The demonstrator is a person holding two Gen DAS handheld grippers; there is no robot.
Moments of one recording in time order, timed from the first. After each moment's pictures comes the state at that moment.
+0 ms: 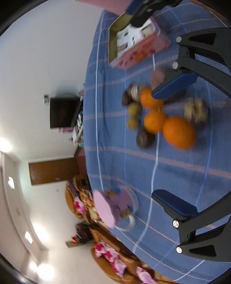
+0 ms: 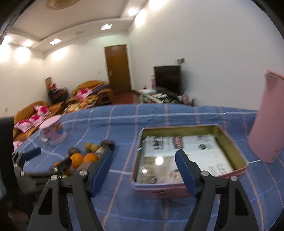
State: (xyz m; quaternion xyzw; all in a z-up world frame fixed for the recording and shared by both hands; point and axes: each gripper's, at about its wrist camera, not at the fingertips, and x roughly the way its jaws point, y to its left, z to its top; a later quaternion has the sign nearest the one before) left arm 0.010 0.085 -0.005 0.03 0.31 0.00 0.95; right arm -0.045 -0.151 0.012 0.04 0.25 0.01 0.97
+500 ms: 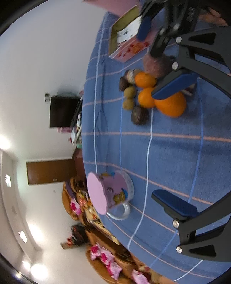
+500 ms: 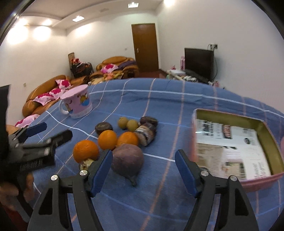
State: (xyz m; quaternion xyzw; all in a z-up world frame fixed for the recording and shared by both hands) left arm 0.000 0.121 -0.008 0.03 0.31 -0.04 0.95; right arm -0.004 -0.081 -0.015 0.01 0.34 0.12 0.93
